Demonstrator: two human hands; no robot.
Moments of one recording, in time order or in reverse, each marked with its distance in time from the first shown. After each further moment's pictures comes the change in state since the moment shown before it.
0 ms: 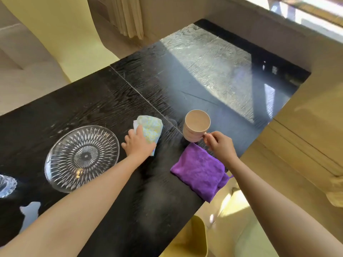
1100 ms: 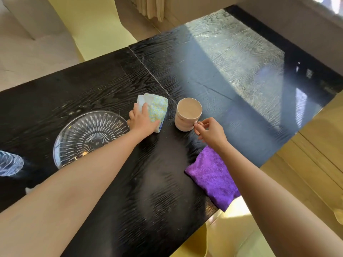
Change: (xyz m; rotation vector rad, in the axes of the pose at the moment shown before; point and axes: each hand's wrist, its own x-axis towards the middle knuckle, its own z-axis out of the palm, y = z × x) left_hand 0.078 -0.035 -0.010 -0.086 -0.012 0.012; right_hand 0.049 -0.061 0.077 -0.057 -0.147 0.068
